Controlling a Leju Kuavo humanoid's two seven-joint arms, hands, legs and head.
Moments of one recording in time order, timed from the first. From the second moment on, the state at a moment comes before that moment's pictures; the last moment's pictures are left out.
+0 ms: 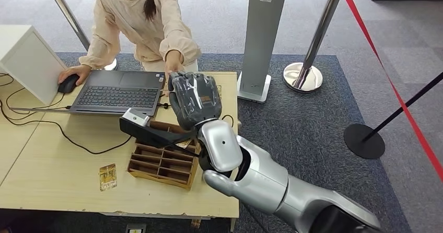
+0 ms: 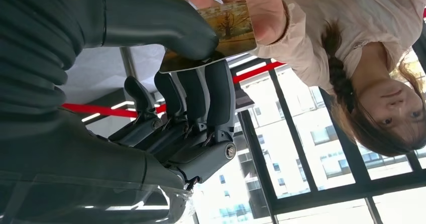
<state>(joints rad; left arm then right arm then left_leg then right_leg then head) -0.20 -0.11 -1.32 -0.18 0.68 0.13 0.32 -0.78 0.11 1.03 -1.37 1.03 -0.19 0.70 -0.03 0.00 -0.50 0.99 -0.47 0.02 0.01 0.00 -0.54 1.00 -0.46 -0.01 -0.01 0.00</state>
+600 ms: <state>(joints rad) -0.20 -0.11 -1.32 -0.17 0.69 0.13 0.32 -0.84 0.17 1.04 -1.24 0.98 -0.20 0.70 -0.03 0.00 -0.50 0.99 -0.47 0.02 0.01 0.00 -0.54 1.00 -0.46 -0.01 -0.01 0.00</state>
